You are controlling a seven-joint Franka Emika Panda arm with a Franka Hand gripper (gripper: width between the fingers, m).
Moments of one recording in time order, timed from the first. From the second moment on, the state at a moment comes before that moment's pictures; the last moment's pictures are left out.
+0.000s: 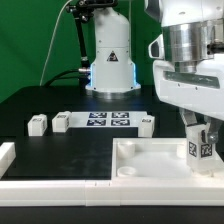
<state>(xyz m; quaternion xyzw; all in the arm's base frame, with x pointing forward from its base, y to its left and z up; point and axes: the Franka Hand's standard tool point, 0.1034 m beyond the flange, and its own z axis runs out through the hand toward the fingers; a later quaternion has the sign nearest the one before) 0.633 0.120 0.083 -0.81 0.59 0.00 0.07</state>
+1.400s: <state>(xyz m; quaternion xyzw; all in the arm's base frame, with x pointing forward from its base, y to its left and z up) 0.638 0.129 0.081 -1.00 -0.04 -0.03 0.02</state>
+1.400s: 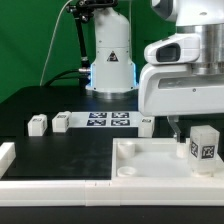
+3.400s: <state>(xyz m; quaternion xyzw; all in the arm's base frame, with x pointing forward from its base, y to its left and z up) 0.633 0.130 0.076 -0.81 0.58 -0.01 0.04</state>
